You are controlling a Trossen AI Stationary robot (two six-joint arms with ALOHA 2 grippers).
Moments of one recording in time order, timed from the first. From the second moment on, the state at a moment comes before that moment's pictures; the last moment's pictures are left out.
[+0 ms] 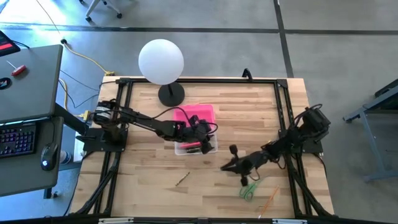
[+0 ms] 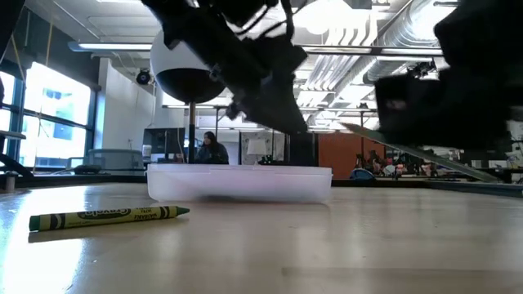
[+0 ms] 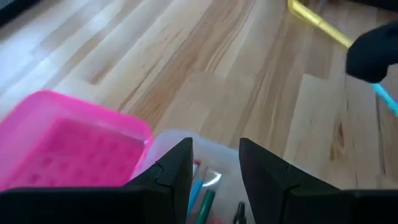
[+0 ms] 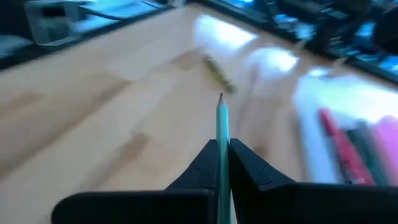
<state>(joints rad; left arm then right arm) -0.09 1.83 1.15 0.01 -0.38 -0.35 0.50 1.75 0.37 1.07 0.25 -0.21</state>
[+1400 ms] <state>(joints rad) -0.22 1.59 1.28 -0.47 -0.74 -0.56 0.08 2.02 0.96 0.71 0.02 -0.08</state>
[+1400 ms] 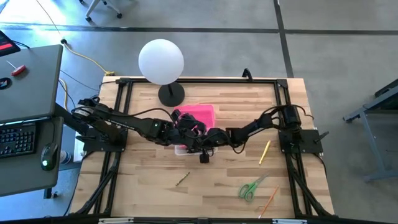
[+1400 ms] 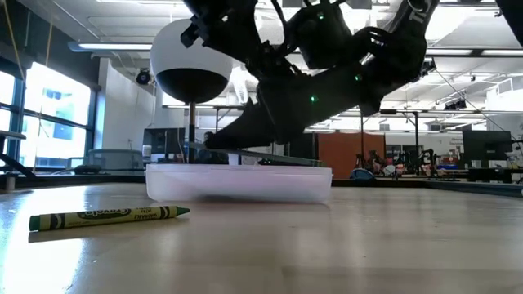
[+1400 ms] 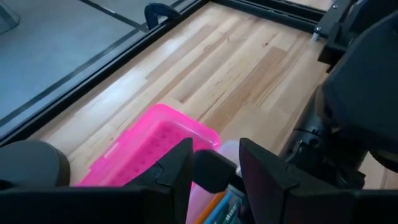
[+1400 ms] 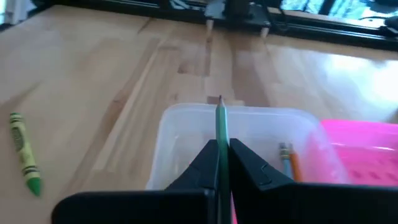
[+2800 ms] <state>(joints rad) -0.22 1.59 1.28 -0.48 -0.74 -0.53 0.26 1.72 0.95 0.14 0.27 -0.13</state>
